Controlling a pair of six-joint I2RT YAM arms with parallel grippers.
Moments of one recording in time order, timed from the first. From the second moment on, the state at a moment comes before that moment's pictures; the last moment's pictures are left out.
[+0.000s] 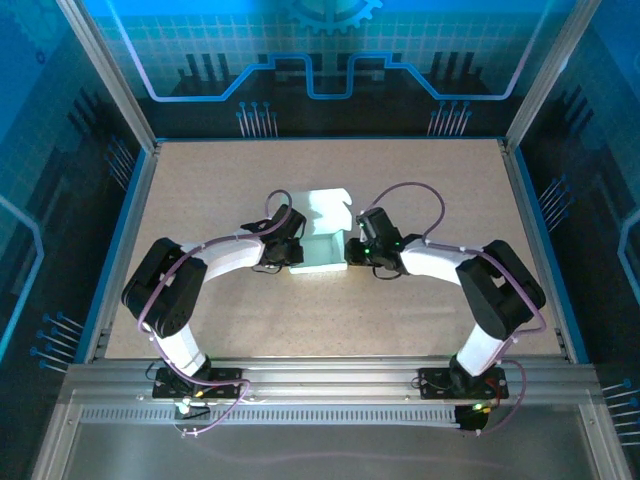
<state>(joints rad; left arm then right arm) -0.53 1.72 0.99 -0.41 -0.09 -0.69 0.57 1.70 0.88 -0.09 -0.11 0.59</state>
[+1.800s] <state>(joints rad) -0.53 1.72 0.99 -0.41 -0.08 -0.69 0.71 1.84 1.17 -0.43 0.19 0.58</state>
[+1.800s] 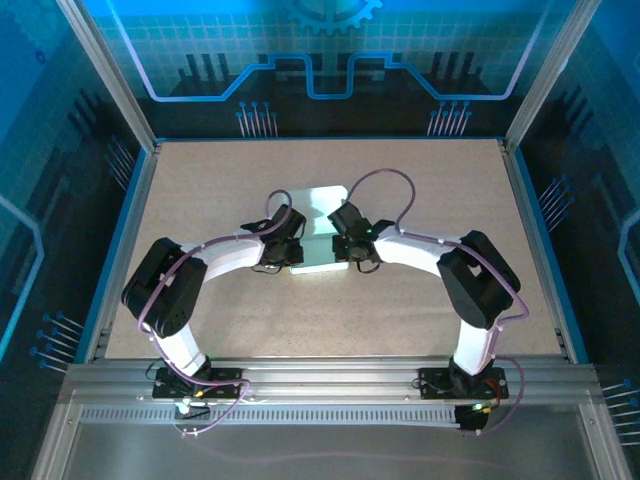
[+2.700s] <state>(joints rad) -0.51 1.72 0.99 -0.40 -0.06 -0.69 0.77 2.05 1.46 -0.75 0.39 0.55</state>
